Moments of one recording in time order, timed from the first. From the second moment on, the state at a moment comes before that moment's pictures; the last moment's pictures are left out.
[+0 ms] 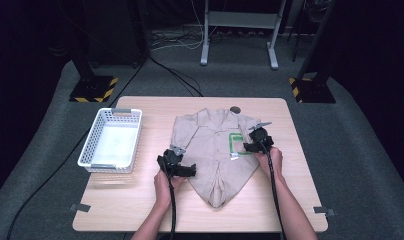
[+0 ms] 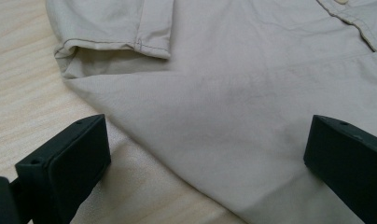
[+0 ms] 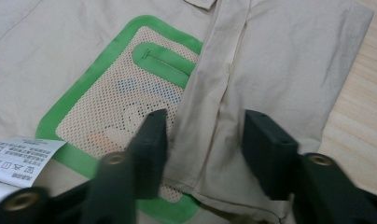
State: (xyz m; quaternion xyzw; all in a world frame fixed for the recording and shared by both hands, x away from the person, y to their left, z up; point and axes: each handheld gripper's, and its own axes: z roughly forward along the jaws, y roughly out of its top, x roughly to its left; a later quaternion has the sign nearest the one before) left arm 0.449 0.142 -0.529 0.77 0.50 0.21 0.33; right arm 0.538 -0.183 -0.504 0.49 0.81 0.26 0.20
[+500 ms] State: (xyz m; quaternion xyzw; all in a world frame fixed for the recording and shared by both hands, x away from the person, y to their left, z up) left arm 0.449 0.142 -0.529 0.77 0.50 0.21 0.33; right arm 0.535 -0.178 -0.500 0.48 0.81 0.26 0.23
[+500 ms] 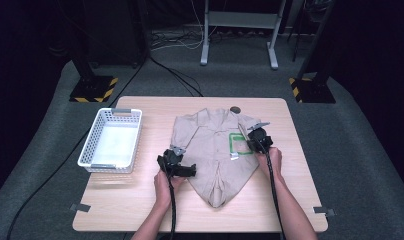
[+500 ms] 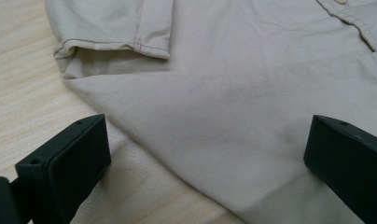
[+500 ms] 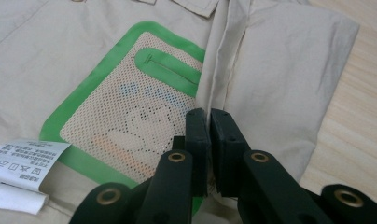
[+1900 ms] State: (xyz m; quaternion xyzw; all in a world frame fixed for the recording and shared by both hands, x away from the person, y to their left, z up) left arm 0.449 0.142 -0.529 0.77 0.50 0.21 0.33; right arm 0.525 -0.221 -0.463 0.50 0.77 0.27 0.28
